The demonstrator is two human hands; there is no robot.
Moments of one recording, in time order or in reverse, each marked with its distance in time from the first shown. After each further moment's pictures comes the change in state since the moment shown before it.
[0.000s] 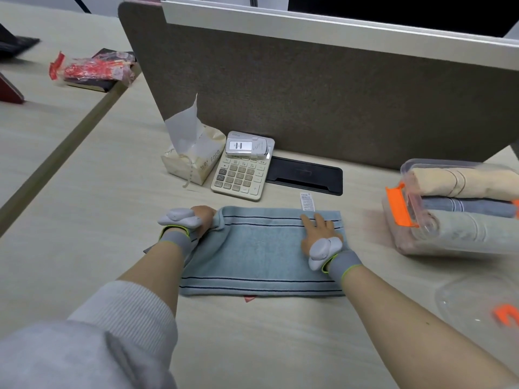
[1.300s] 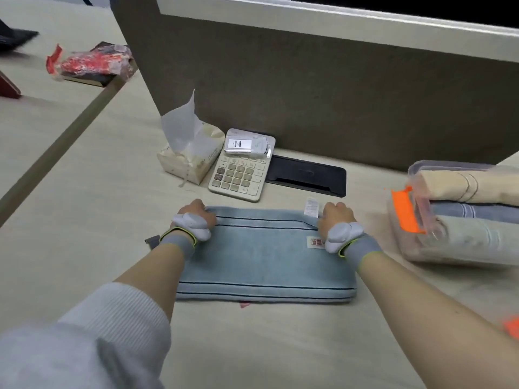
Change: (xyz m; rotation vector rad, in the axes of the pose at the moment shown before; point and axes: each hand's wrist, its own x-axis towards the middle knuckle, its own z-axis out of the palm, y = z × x) left_hand -0.013 0.010 0.001 0.276 0.192 -0.016; right_hand 0.021 0.016 -0.036 0.031 0.098 0.103
